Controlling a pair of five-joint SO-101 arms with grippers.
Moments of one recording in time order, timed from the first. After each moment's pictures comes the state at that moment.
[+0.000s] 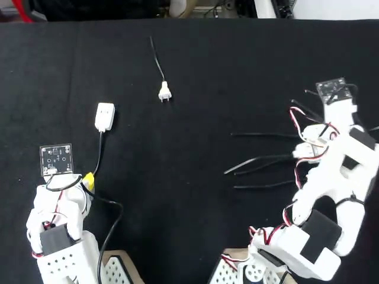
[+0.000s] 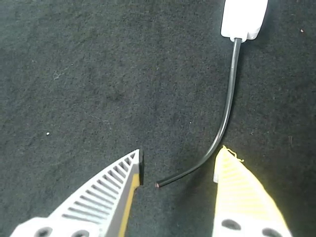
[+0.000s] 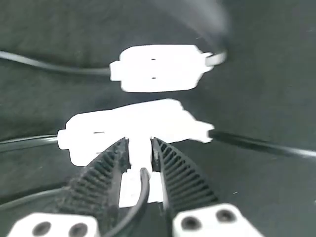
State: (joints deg) left arm -26.5 -104.0 92.6 64.5 -15.5; right arm 37.6 -4.8 29.6 45.9 46.4
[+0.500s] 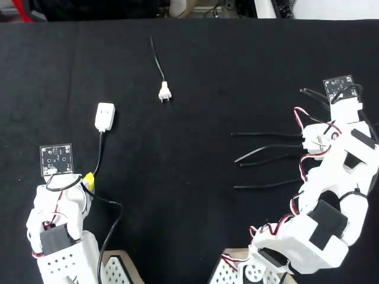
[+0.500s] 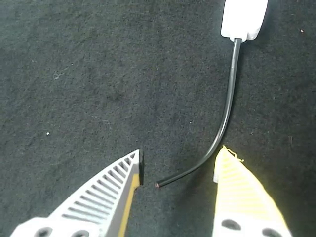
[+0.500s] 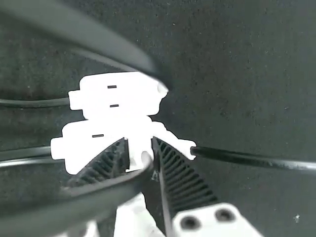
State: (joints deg) left arm -26.5 -104.0 92.6 64.5 -15.5; right arm 38.9 1.8 28.2 35.4 46.4
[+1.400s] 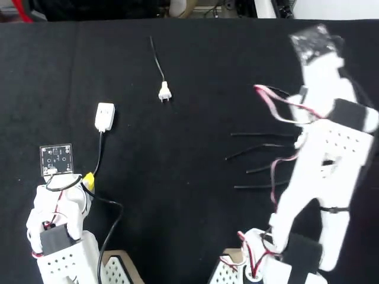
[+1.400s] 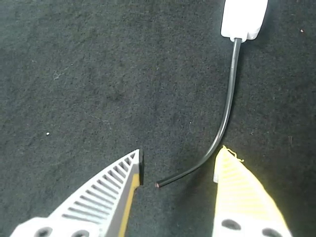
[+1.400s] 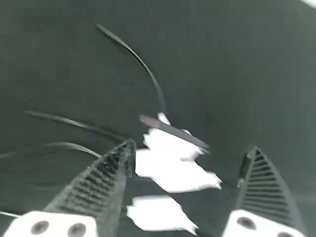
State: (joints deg) left arm -26.5 -104.0 92.6 64.5 -15.5; right arm 16.8 -18.3 6.4 72.5 34.2
